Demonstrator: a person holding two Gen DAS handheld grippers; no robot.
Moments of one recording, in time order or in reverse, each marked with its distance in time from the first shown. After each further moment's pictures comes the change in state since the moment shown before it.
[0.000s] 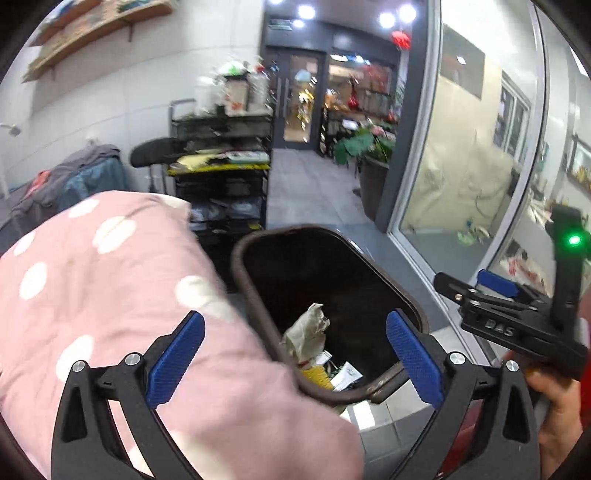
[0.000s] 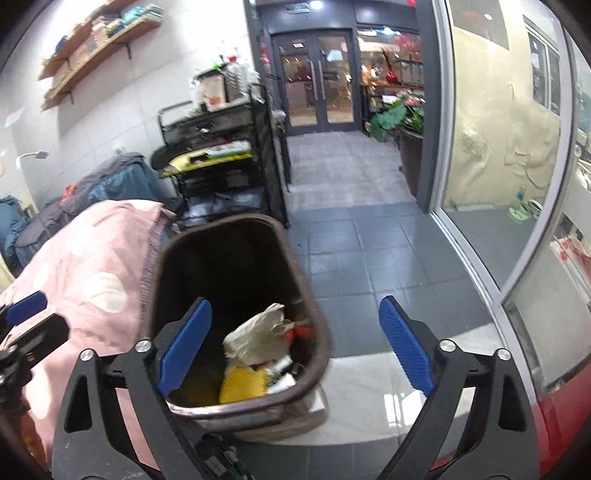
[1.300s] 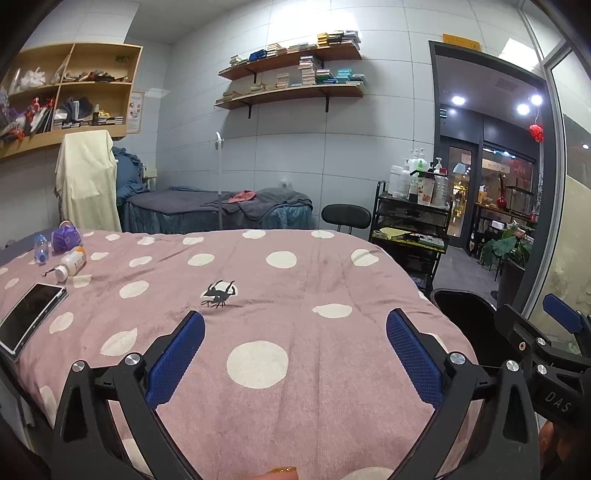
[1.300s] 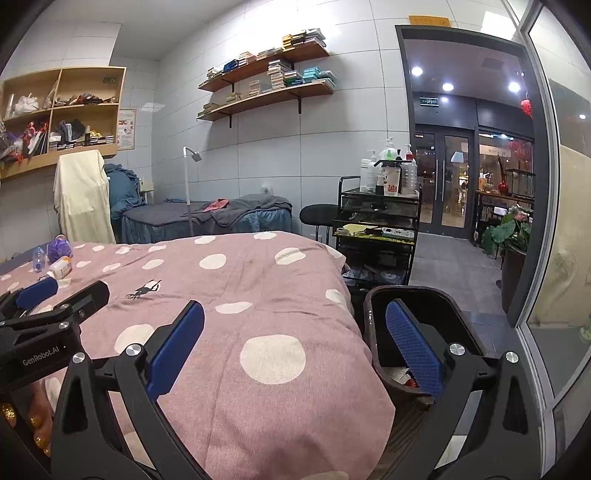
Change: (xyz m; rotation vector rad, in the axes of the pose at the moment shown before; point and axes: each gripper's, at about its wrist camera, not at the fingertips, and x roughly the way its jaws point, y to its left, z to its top) left arm -0.204 0.073 -0.108 -0.284 -0.321 0.593; right arm -0.168 0.182 -0.100 -0.313 -0.306 0.378
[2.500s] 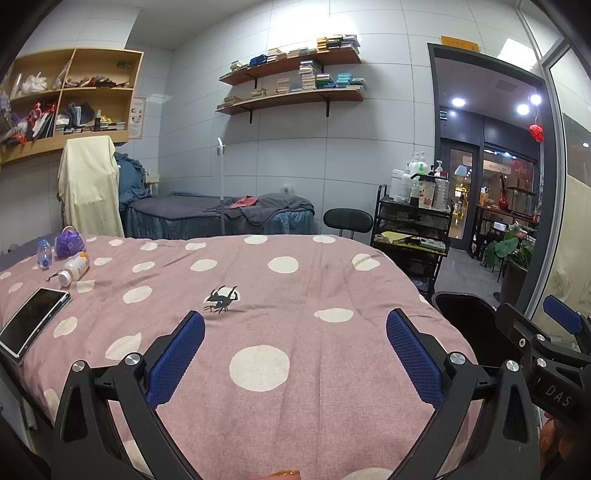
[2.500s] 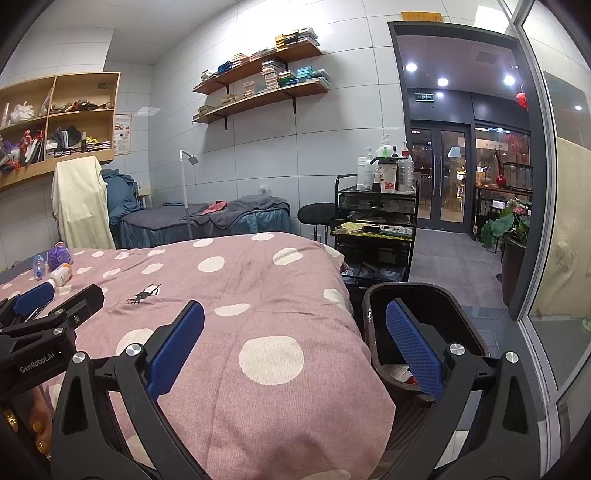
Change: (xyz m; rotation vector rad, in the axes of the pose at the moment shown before) left arm -0.010 -0.003 -0.005 0.010 -0.025 0.014; right arm 0.003 -0.007 0.005 0.022 0.002 -0.005
